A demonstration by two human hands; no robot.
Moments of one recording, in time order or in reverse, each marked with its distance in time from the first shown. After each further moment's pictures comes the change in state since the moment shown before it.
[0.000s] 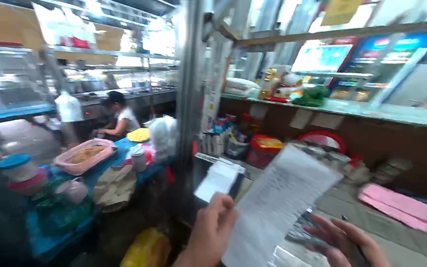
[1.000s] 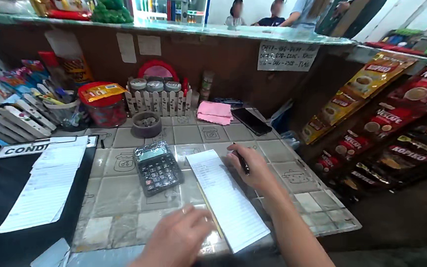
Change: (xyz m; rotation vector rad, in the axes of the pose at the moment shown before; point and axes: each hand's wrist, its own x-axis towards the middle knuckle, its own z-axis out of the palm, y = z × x) left_hand -0.012 -0.010 0.195 0.238 -0.810 0.582; right_hand -0.030 0.087 -0.210 -1.004 0.022 0.415
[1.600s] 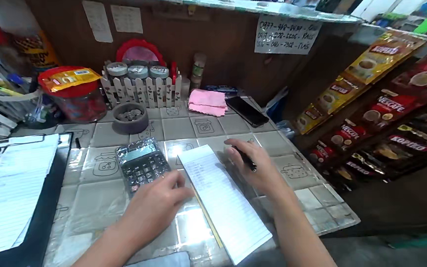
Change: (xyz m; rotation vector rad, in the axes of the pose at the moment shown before) left_hand 0.042 -0.069 -0.018 0.080 -0.047 -0.006; right_hand -0.002 -0.003 -0.006 -0.028 0.009 0.039
